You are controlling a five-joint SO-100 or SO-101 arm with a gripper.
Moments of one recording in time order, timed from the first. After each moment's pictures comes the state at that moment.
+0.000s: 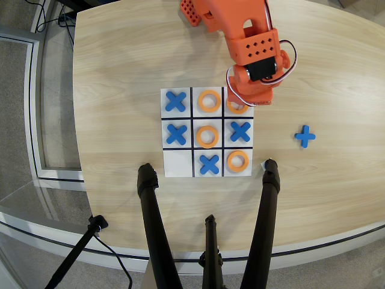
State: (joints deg) arm -21.3 105.6 134.3 42.8 -70.1
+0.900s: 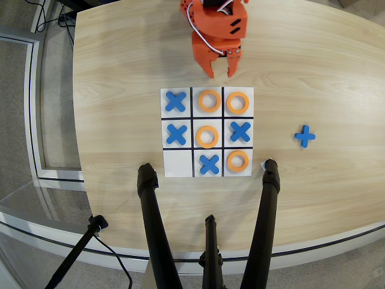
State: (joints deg) arm -5.9 181.5 172.2 68.5 -88.4
